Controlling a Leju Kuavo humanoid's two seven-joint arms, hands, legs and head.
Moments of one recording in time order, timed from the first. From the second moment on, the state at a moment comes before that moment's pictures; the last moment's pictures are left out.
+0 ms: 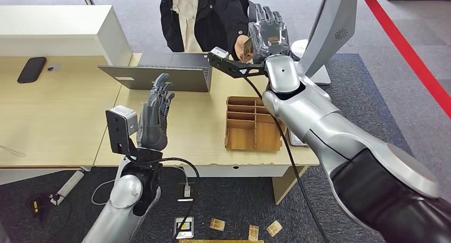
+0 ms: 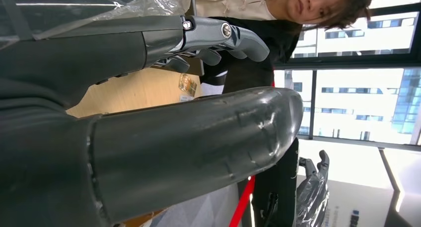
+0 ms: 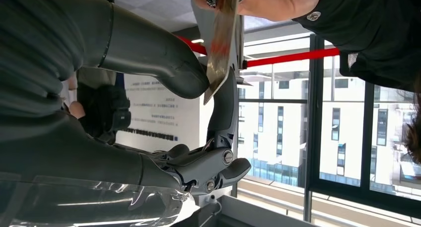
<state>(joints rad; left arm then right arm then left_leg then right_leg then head) -0.35 -0.05 -0.74 -1.58 0.22 0.27 -0.20 -1.30 0.05 1.09 -0.41 0.93 -0.26 0.43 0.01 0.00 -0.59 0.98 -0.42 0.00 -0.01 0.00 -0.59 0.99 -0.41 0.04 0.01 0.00</state>
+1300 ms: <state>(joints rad) -0.35 -0.05 -0.74 -1.58 0.17 0.33 -0.20 -1.20 -0.03 1.04 -0.46 0.77 -0.59 0.38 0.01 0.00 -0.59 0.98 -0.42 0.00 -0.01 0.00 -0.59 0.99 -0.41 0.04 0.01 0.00</state>
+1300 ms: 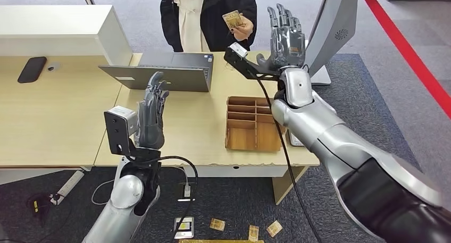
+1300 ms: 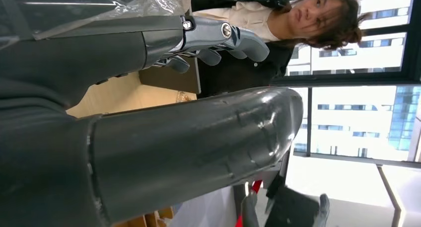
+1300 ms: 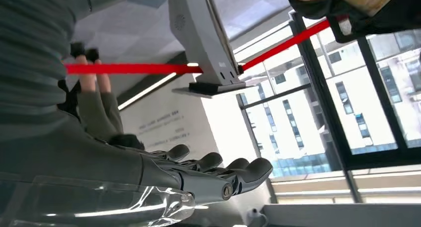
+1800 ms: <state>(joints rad) -0.28 -0.03 -0.69 -1.63 0.13 0.43 -0.19 -0.81 -0.16 0.75 -0.93 0.75 -0.65 0.20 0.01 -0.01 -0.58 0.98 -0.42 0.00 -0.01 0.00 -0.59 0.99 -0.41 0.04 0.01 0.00</state>
